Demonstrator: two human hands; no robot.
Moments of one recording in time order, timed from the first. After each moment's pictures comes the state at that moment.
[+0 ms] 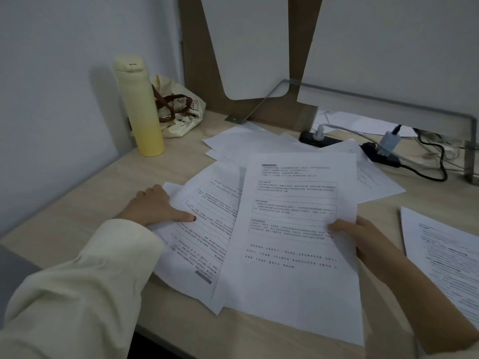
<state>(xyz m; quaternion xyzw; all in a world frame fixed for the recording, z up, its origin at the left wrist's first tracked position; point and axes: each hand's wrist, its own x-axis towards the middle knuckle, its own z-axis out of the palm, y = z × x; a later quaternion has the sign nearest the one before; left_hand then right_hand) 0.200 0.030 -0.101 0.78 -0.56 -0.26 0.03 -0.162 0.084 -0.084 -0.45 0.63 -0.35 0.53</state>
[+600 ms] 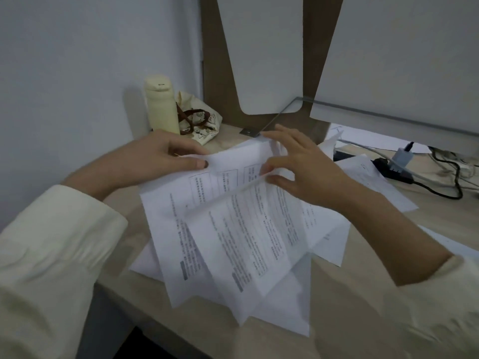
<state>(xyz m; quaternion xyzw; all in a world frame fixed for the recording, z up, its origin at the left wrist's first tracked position) 0.198 0.079 0.044 0.53 -0.76 -0.27 0.27 -0.053 0.036 0.019 -0.90 0.41 -0.15 -0.02</state>
